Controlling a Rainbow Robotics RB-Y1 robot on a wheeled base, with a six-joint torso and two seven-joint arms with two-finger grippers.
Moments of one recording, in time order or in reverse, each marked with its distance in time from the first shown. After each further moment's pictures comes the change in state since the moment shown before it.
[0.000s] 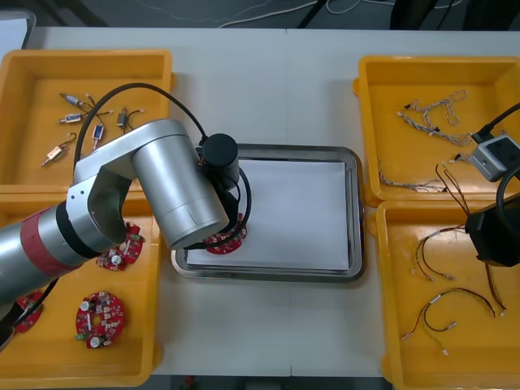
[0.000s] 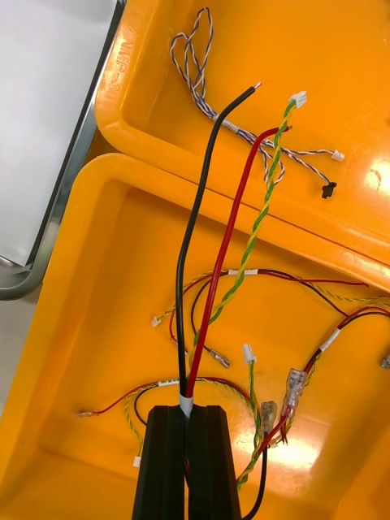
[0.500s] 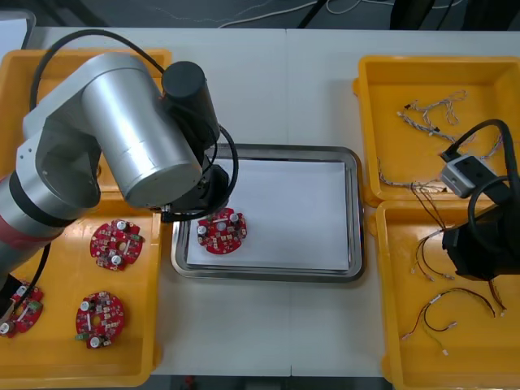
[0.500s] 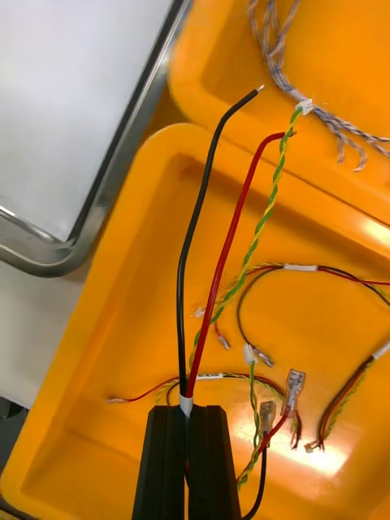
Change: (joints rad) right arm -0.018 0.010 0.123 0.006 0.000 0.000 0.000; left arm -0.045 0.021 0.198 -0.117 0.169 0.180 0.000
